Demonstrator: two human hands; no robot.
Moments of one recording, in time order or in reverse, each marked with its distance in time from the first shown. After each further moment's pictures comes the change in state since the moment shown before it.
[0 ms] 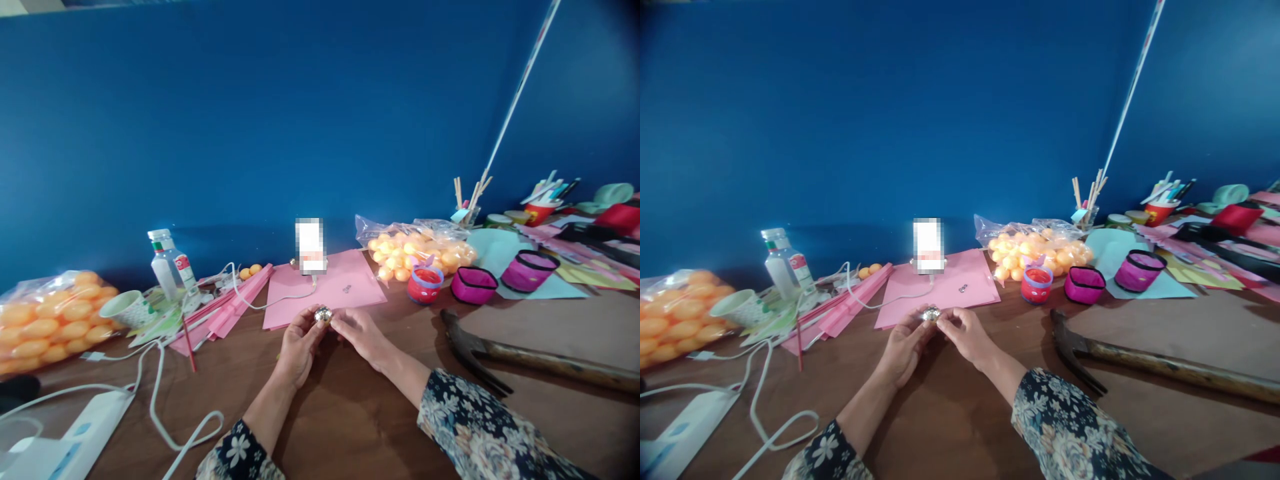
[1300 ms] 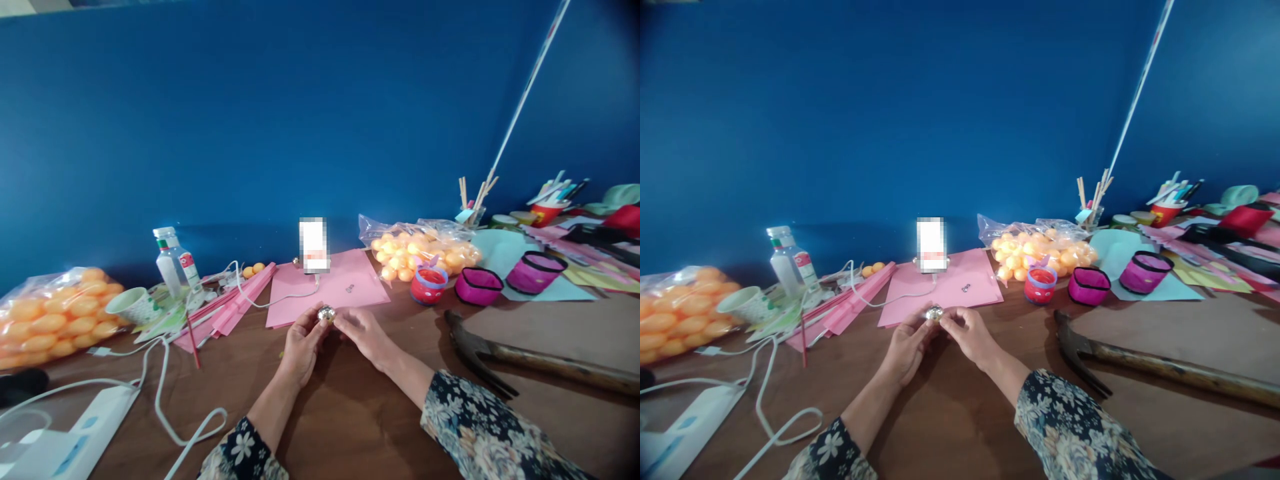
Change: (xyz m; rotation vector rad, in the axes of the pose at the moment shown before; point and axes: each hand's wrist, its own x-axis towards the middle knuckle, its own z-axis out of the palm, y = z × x) left_hand 0.000 -0.003 -0.002 0.007 0.014 0.000; right_hand 0.001 0.002 -0.001 -0.032 0.000 -0.021
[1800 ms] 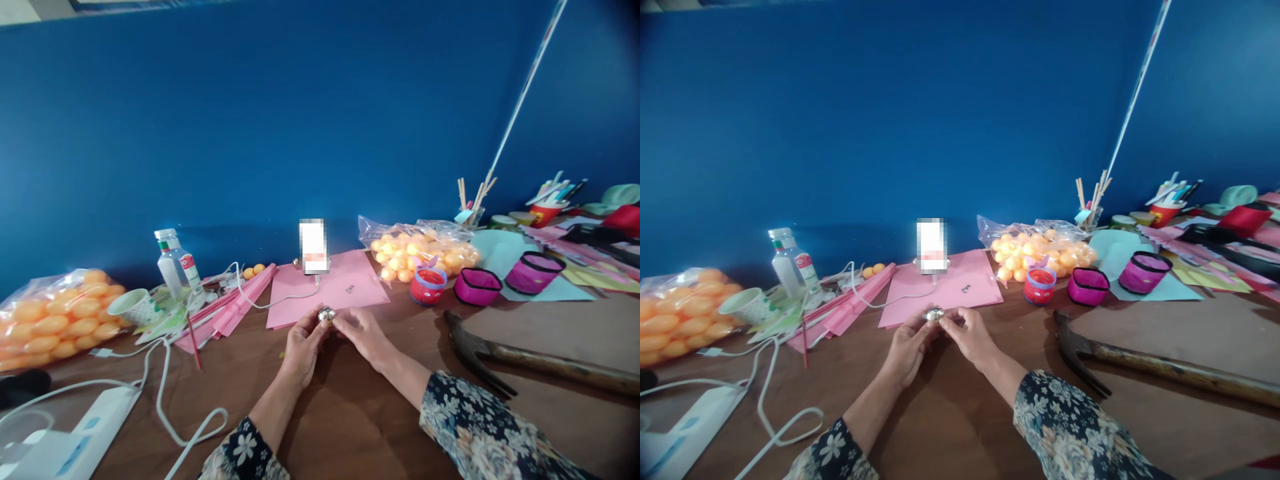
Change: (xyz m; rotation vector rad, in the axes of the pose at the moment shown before) left_hand -0.003 0.003 0.008 0.000 0.036 -0.021; right_hand 0.001 0.002 0.004 0.072 0.077 0.041
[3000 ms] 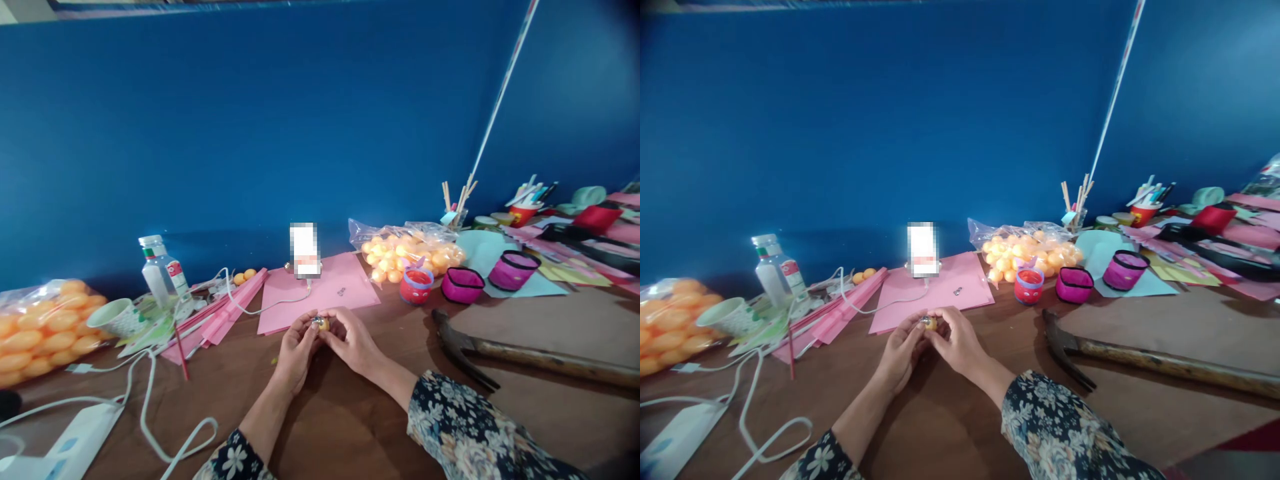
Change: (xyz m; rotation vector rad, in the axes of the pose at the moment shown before) left_hand -0.002 0.000 0.000 0.062 -0.009 -0.037; right_hand -0.008 -0.003 -0.001 -0.412 0.007 -0.392
